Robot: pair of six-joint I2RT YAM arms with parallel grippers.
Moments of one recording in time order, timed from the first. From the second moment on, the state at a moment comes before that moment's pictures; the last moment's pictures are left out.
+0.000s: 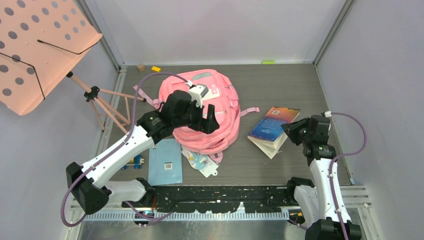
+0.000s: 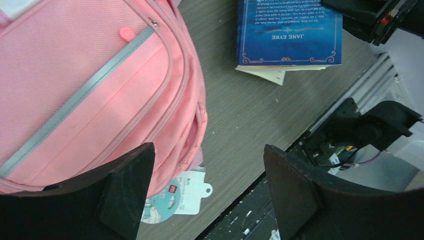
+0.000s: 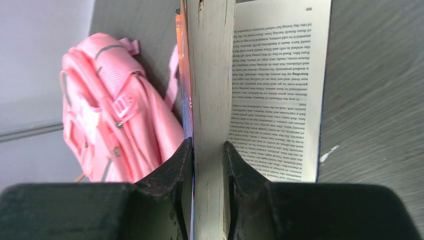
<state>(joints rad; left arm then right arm) -0.76 1.21 1.17 -0.54 0.12 -0.37 -0.17 0.74 0.54 -0.46 -0.17 0.93</state>
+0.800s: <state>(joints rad) -0.60 1.19 1.02 -0.21 0.40 -0.76 0.15 0.89 0.71 -0.02 -0.43 1.00</state>
